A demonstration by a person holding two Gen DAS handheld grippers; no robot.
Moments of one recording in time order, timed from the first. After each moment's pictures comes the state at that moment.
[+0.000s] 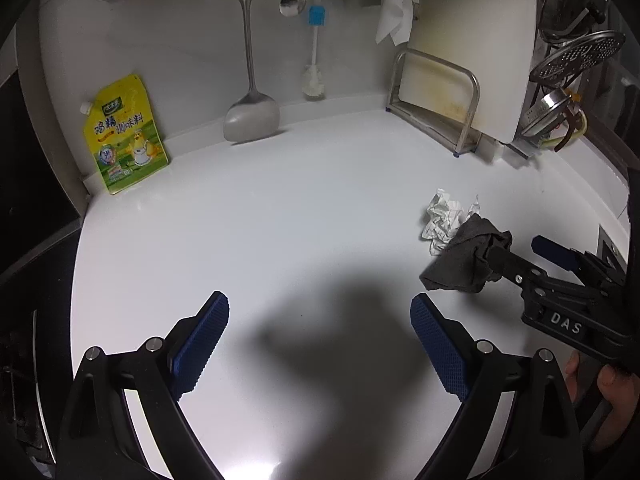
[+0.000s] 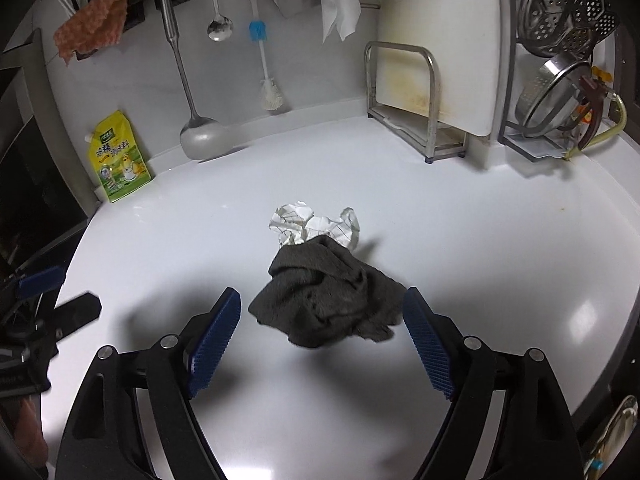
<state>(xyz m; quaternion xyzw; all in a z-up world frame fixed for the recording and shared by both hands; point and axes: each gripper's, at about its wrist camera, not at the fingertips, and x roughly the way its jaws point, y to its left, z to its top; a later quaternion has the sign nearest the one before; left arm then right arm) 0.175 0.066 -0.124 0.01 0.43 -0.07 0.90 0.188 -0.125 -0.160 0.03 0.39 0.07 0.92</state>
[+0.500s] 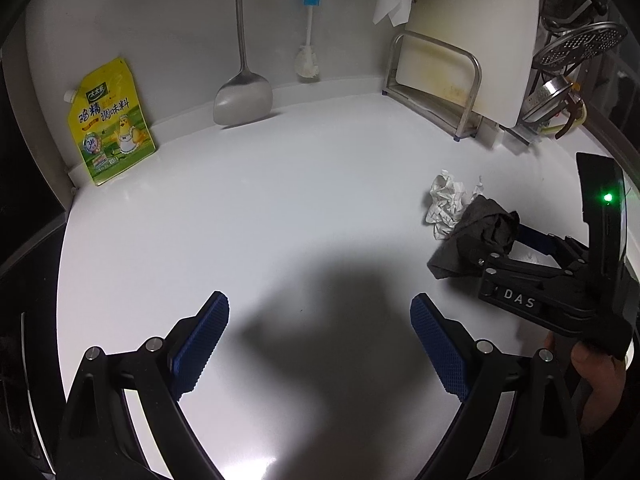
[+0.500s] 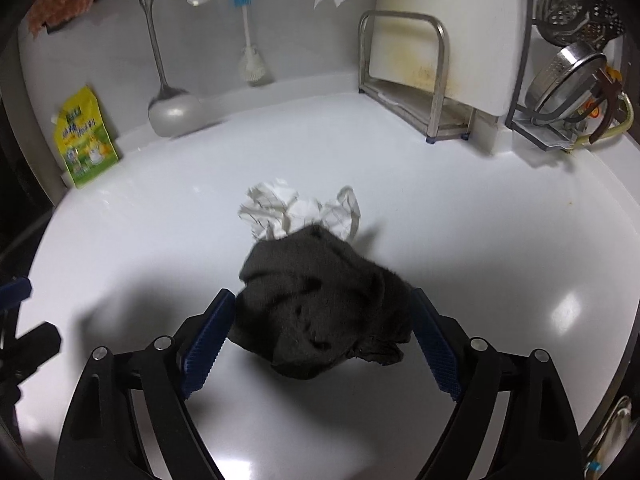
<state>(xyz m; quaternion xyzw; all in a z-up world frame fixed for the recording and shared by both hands) 0.187 0.070 -0.141 0.01 0.44 -0.09 0.89 0.221 -0.112 -0.196 0.00 0.42 0.04 0.91</state>
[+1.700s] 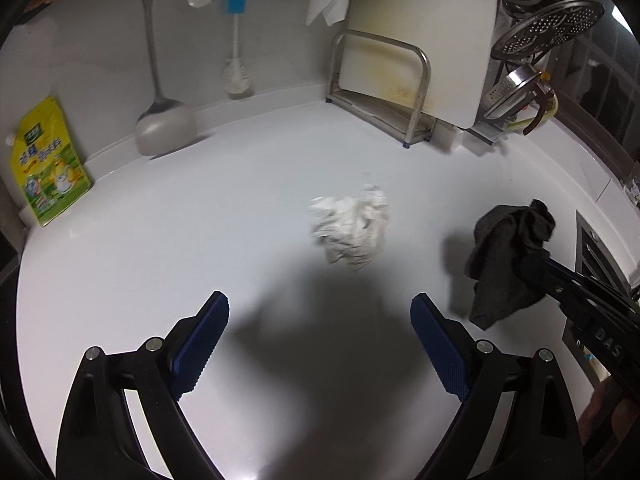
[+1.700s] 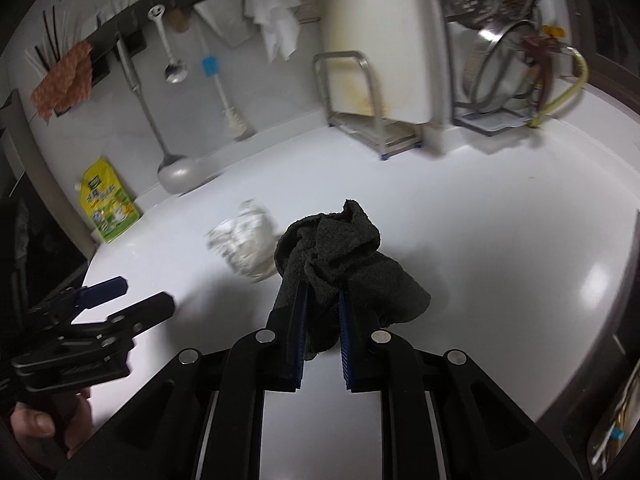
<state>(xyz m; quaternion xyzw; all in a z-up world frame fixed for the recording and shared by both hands) 0.220 -0.006 -0.146 0.02 0.43 -0.15 0.89 0.161 -0.187 -0.149 0.11 0.36 0.04 0.92</state>
